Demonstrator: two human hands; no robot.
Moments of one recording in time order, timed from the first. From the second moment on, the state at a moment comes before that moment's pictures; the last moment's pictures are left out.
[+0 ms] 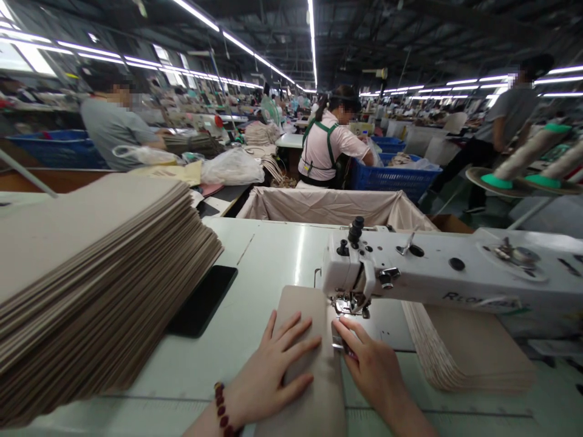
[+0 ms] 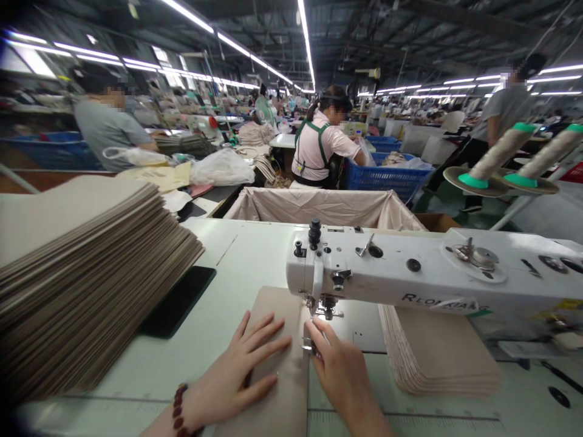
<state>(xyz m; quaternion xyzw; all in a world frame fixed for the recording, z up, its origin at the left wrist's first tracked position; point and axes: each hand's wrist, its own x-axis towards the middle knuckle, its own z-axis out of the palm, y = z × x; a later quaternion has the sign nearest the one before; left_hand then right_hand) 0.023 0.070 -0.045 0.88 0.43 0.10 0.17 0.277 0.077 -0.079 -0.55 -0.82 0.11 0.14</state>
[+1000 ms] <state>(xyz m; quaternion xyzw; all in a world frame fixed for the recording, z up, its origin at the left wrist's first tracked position) 0.020 0.067 -0.045 0.89 0.40 0.10 0.17 0.278 0.077 -0.081 -0.54 -0.82 0.12 0.14</state>
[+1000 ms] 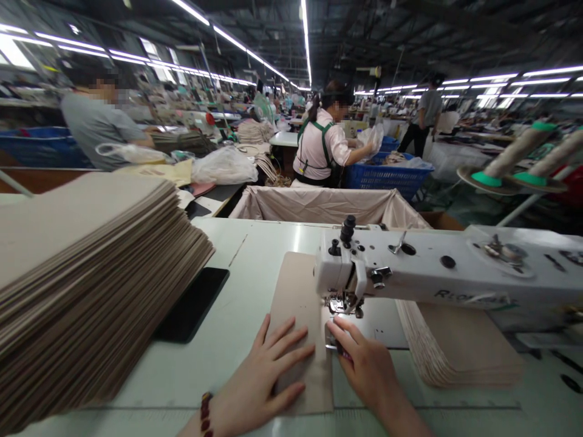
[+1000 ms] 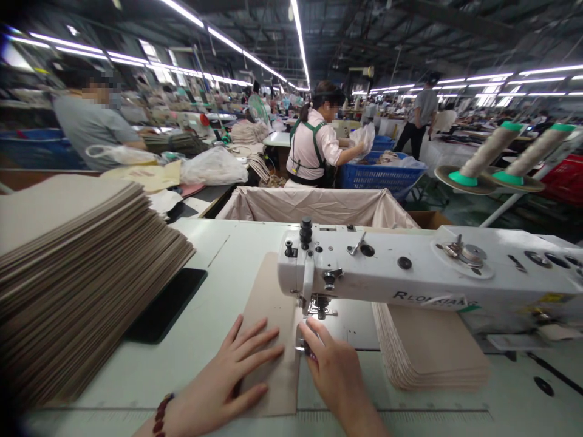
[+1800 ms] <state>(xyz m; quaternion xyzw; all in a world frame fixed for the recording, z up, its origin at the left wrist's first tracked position) 0.029 0.087 -0.041 0.91 0.35 0.10 0.17 0.278 0.077 -0.081 -0.55 -0.82 0.12 0.14</state>
